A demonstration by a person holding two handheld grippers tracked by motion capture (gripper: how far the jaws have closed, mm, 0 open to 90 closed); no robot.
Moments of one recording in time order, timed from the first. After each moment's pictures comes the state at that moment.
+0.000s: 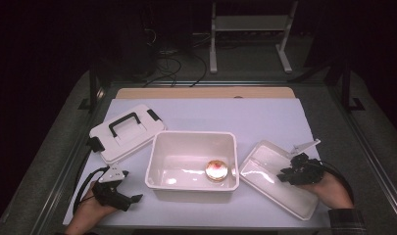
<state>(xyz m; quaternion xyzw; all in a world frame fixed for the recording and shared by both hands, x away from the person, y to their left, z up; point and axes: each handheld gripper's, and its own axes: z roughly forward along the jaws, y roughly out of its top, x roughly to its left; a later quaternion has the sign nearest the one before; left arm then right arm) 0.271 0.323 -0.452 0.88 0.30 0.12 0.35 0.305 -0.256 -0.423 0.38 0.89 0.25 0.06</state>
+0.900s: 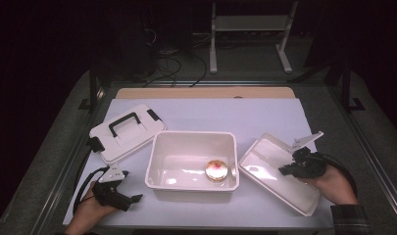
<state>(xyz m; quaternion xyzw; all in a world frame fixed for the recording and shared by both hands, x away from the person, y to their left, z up) 0.271 0.323 -0.453 0.88 0.30 0.12 0.35 0.309 -0.255 -0.393 0.35 0.90 0.26 0.05</state>
